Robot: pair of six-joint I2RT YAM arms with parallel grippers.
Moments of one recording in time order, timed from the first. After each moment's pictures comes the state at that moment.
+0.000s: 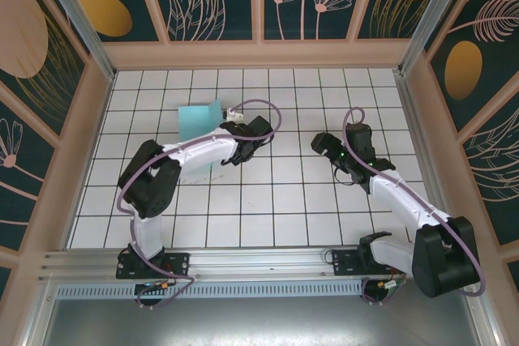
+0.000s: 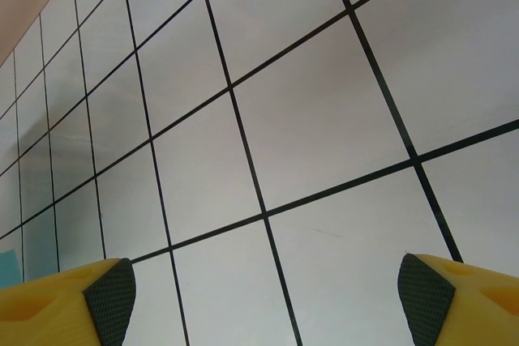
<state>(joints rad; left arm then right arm) -0.78 1.96 1.39 -0.85 -0.89 -0.65 0.29 1.15 0.62 -0.21 -0.11 0.78</state>
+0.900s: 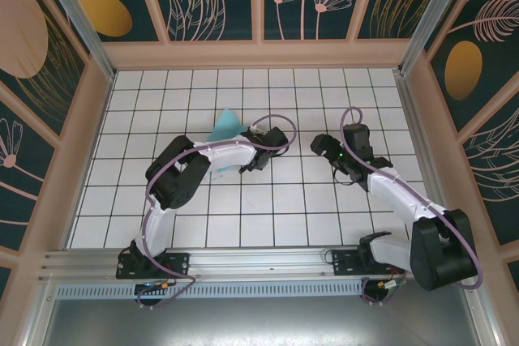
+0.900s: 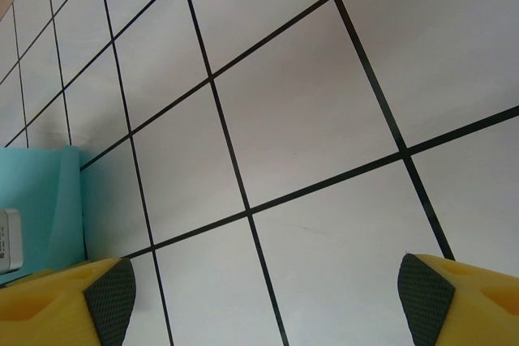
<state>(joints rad) -0.84 2.12 1.43 -0.67 -0.57 -0.57 0.29 1.19 0.62 -0.20 -0.10 0.78</state>
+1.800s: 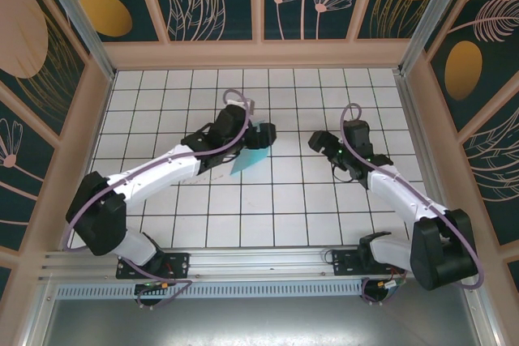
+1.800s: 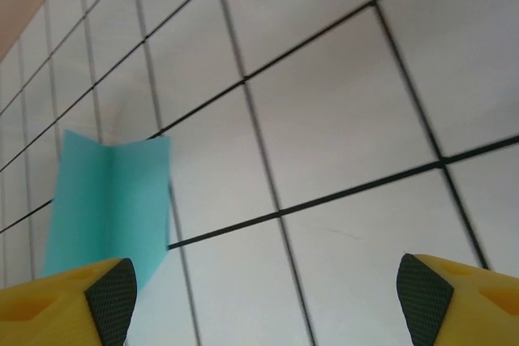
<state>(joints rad) -0.73 1.51 1.08 -0.18 -0.06 -0.66 0.32 1.20 0.67 -0.21 -0.14 0.77</state>
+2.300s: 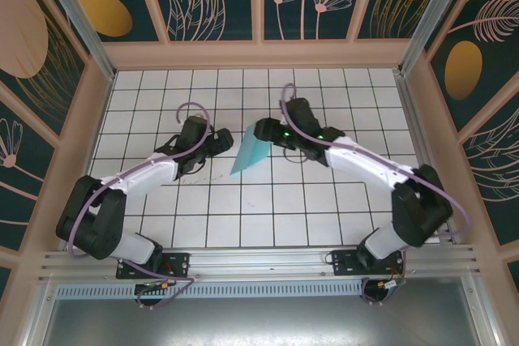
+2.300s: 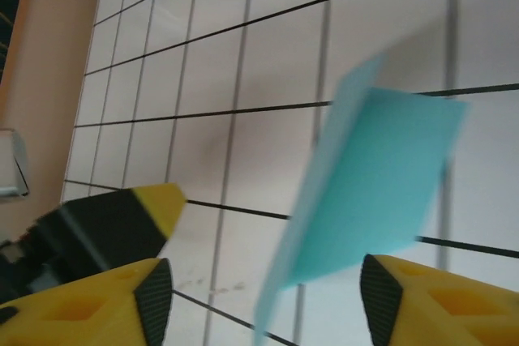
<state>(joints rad) -0.44 1.45 0.77 -0.11 -0.07 -0.79 0.71 1.56 1.13 -0.21 -0.12 0.77</state>
